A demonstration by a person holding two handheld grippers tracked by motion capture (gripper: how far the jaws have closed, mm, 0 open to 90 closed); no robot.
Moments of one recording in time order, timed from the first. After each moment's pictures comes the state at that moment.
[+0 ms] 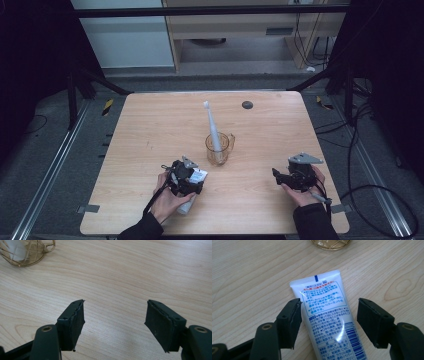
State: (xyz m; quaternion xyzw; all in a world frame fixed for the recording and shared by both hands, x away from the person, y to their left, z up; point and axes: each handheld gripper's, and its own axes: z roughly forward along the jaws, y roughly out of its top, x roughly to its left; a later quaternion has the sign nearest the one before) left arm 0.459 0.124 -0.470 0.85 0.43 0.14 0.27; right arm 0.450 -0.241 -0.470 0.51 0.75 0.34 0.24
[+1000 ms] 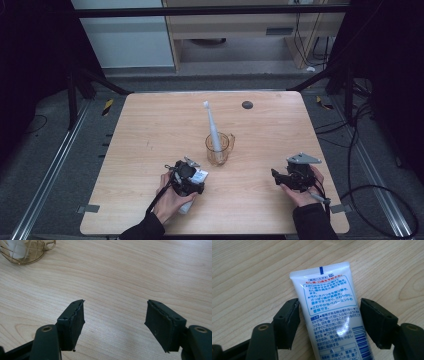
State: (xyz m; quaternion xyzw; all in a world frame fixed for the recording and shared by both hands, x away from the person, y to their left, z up) left arm 0.466 0.117 -0.482 0.85 0.44 0.13 0.24; right arm 0.451 -0.238 -0.471 0.51 0.75 0.34 0.24
